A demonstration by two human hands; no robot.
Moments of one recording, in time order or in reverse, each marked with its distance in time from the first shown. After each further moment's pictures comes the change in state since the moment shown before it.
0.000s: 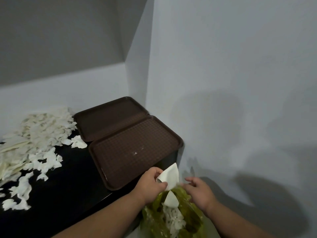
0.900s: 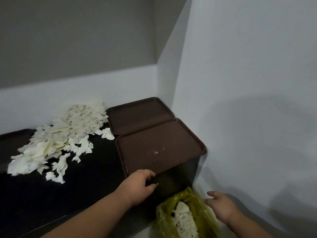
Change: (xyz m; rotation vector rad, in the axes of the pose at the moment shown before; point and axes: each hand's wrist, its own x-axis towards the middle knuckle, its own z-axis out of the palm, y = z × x) left_hand -0.051 -0.021 -0.074 0.355 0.084 -0.072; right_hand 0.024 0.010 -0.023 -0.356 -0.100 0.053
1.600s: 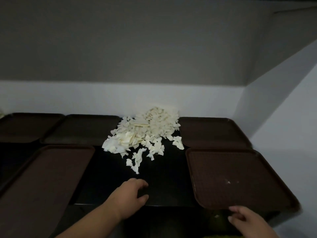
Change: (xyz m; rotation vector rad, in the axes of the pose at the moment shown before) left_hand -0.145 -0.183 -0.104 -0.006 0.308 -0.315; right_hand -0.032 -0.182 0.092 -0.304 -0.339 -0.331
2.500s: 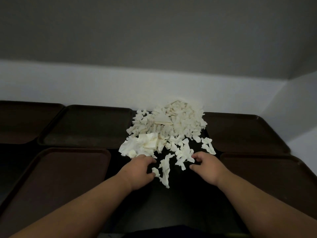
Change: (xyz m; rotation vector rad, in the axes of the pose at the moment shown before) left_hand 0.135 -0.135 -0.093 0.041 -0.021 0.083; right_hand 0.150 -0.259 0.141 -0.347 0.103 -0.295
